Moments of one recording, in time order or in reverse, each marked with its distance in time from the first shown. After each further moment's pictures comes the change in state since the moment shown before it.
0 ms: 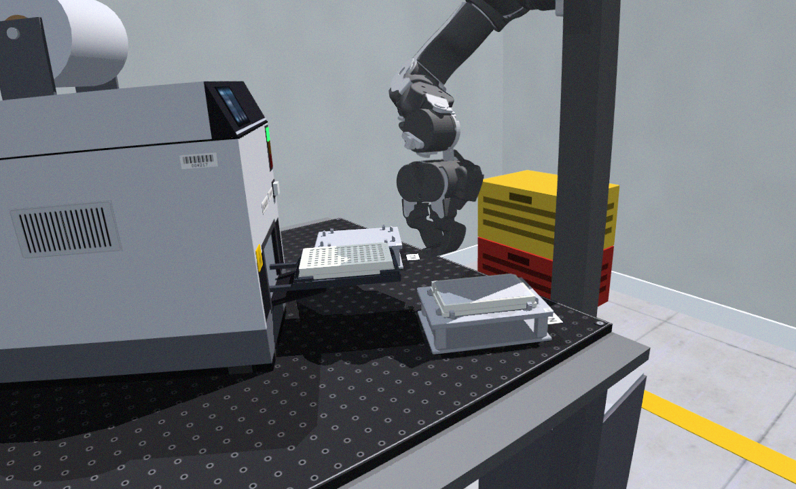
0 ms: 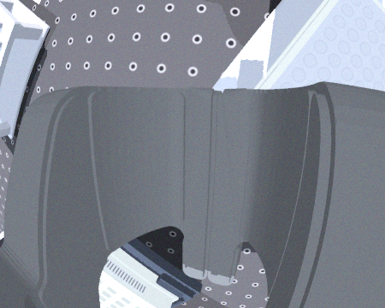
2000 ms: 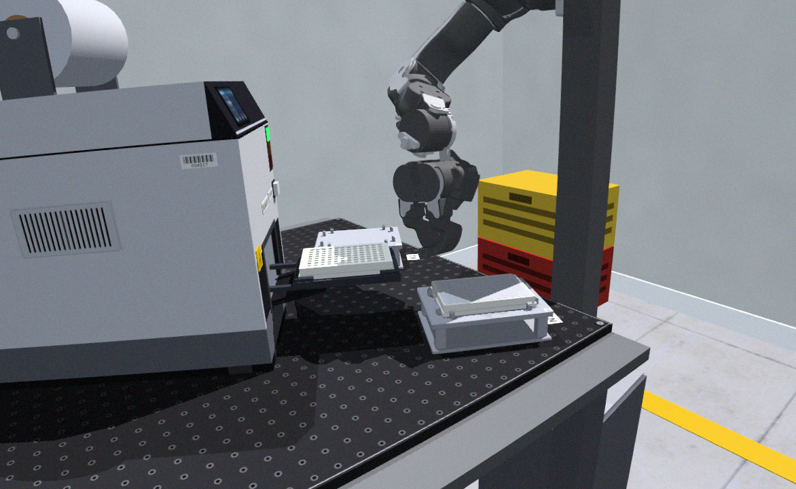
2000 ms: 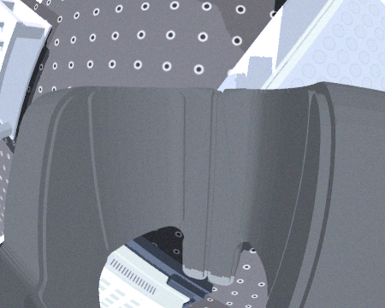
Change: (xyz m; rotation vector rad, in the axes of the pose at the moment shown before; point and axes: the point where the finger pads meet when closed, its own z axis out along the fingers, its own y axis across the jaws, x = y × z) arm -0.002 -0.005 0.000 0.000 0.001 0.011
